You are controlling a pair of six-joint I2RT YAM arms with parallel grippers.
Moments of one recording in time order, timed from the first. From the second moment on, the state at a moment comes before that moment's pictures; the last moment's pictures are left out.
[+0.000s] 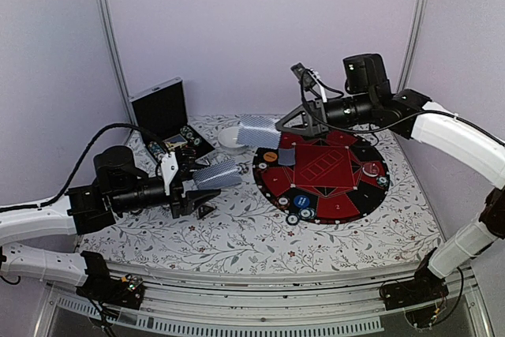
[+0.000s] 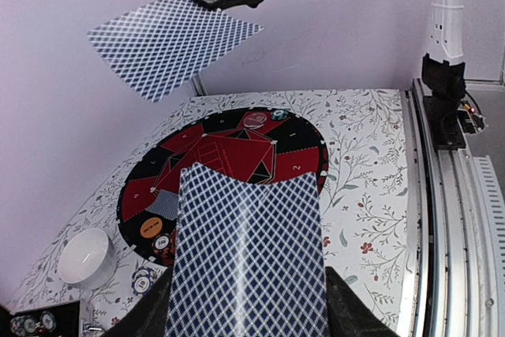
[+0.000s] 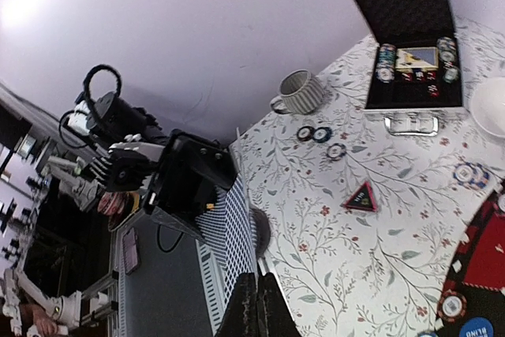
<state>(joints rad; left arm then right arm) -0.92 0.92 0.57 0.19 0.19 0.27 0.75 1.52 1.49 -0.39 -0.71 0.36</state>
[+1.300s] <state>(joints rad) -0.92 0.92 0.57 0.19 0.20 0.27 0.26 1.35 0.65 -0.30 -0.39 0.63</state>
